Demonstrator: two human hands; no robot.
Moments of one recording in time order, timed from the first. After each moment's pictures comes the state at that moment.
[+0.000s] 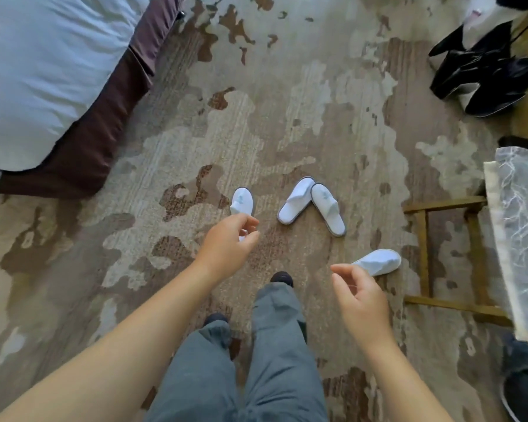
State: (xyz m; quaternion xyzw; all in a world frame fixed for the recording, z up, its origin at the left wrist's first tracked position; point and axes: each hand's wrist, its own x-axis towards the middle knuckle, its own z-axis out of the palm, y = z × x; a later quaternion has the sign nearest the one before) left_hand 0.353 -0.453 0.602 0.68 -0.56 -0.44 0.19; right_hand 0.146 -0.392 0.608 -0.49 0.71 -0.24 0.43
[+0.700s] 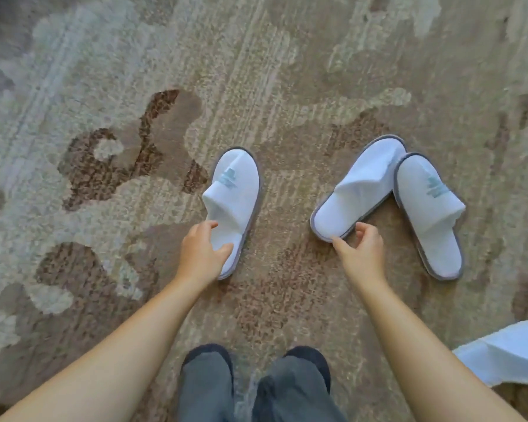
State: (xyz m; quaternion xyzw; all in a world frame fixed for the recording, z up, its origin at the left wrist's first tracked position) left_hand 0.368 -0.630 0.016 0.82 -0.39 -0.42 0.07; right_hand 0.141 -0.672 0.015 -0.42 0.79 -0.12 0.42
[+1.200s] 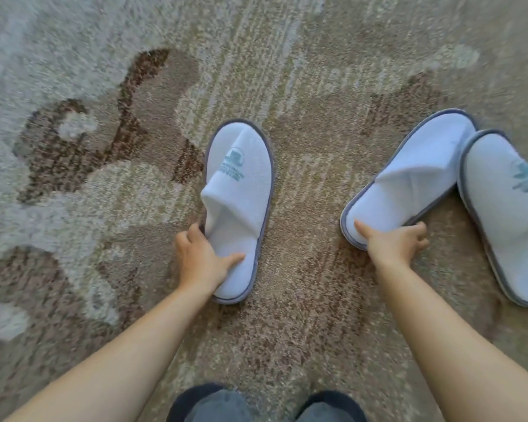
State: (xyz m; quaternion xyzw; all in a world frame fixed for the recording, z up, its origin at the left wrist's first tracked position) left_hand 0.379 -0.623 -0.107 0.87 -0.32 -0.37 0.06; right_hand 0.140 -0.705 -0.118 -0.28 0.89 -0.15 0.34
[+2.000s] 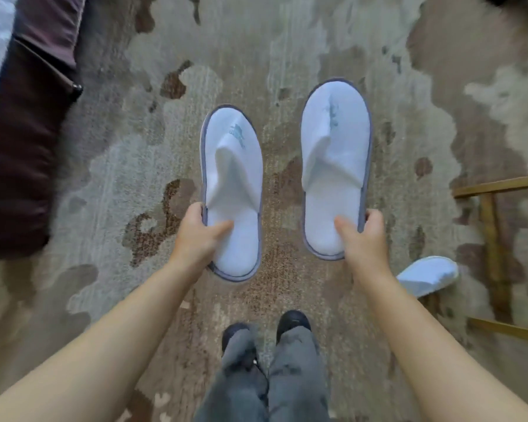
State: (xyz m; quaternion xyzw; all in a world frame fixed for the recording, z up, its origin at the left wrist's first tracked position) left_hand 0.297 -0.695 0.383 0.74 -0.37 -0.51 0.25; right_hand 0.081 -0.673 0.371 -0.28 0.74 -0.38 0.47
